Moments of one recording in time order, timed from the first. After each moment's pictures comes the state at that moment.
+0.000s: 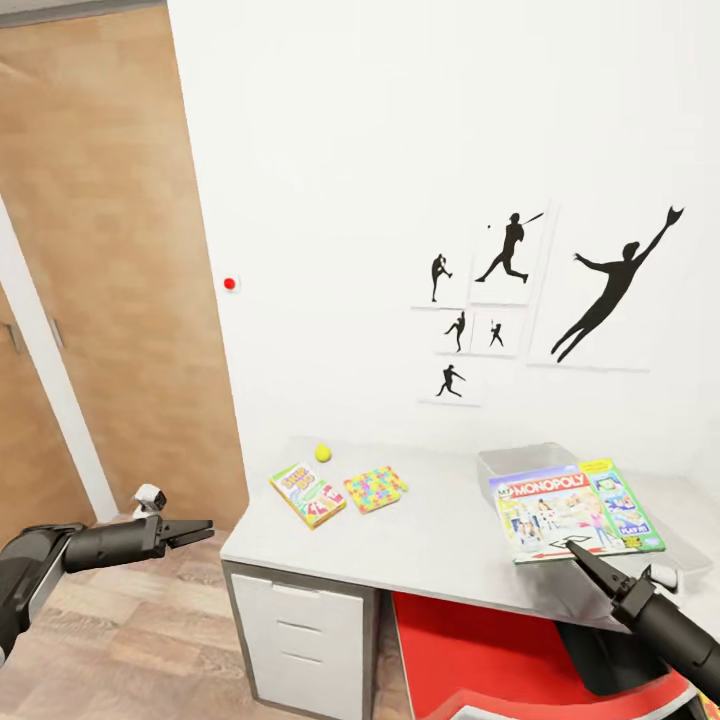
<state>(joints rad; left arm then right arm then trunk) -0.61 0.44 0.09 -0.78 0.15 0.83 -1.57 -0.08 -0.12 -0.67 -1.46 -0.61 0.88 1.03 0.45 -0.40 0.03</state>
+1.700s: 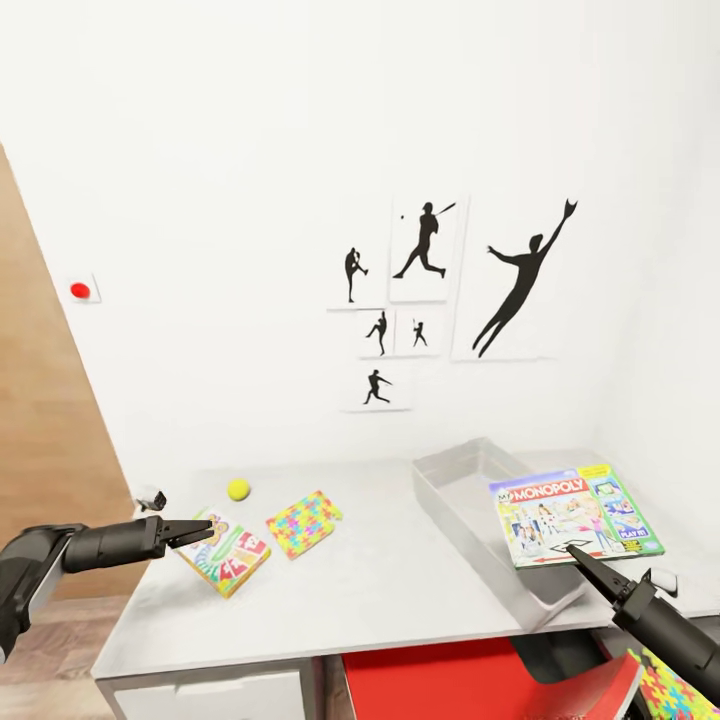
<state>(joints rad) -0.61 0.44 0.09 -0.78 0.15 0.82 -1.57 -0.08 -0.13 -0.67 -1.44 -0.61 0.93 1.03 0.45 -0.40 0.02</state>
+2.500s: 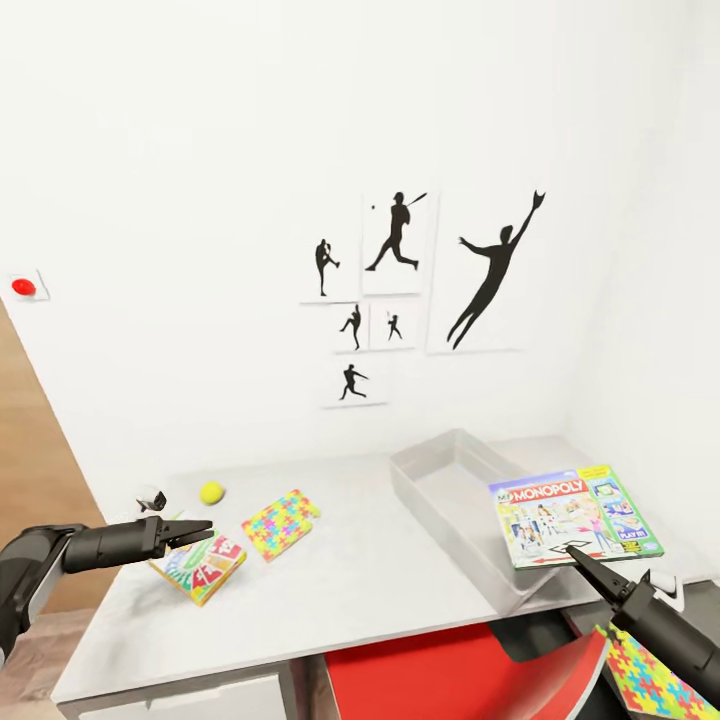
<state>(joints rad) -0.61 0.44 0.09 -0.78 0.15 0.82 -1.57 -0.08 -0.12 -0.67 -1.44 -0.61 0.93 1.03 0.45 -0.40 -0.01</state>
